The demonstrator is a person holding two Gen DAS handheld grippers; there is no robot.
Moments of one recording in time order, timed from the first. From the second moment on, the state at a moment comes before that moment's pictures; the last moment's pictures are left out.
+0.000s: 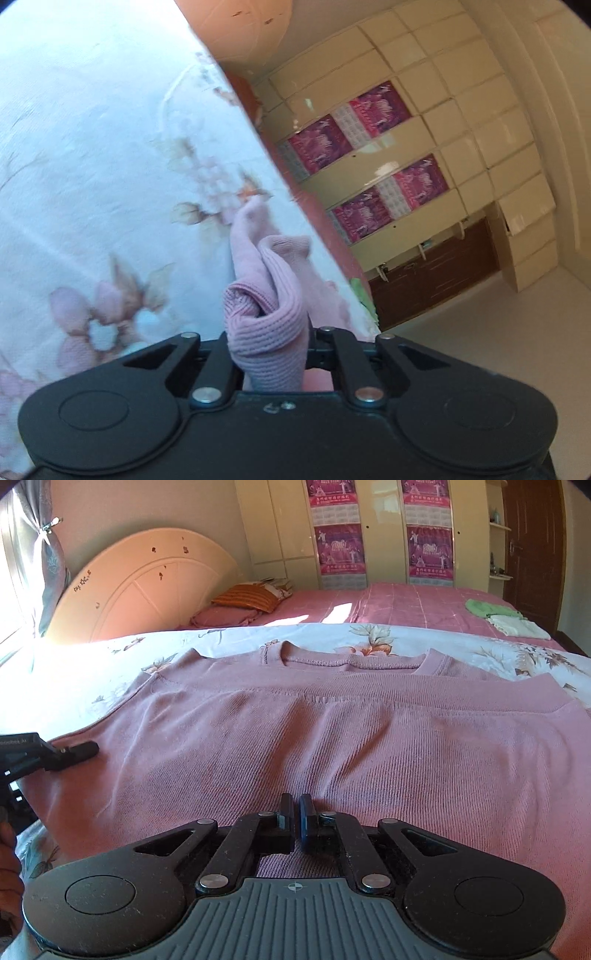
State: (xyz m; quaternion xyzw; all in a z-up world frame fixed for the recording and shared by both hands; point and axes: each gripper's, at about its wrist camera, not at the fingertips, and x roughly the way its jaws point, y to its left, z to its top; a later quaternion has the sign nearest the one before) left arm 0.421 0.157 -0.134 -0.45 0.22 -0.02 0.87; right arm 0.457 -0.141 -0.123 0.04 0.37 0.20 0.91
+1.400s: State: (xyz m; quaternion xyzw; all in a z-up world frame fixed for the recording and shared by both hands) left arm 0.513 -0.055 -0.137 -0.23 0.42 -0.14 0.87; right arm 0.445 -0.371 -0.110 0.25 0.42 0.15 0.86
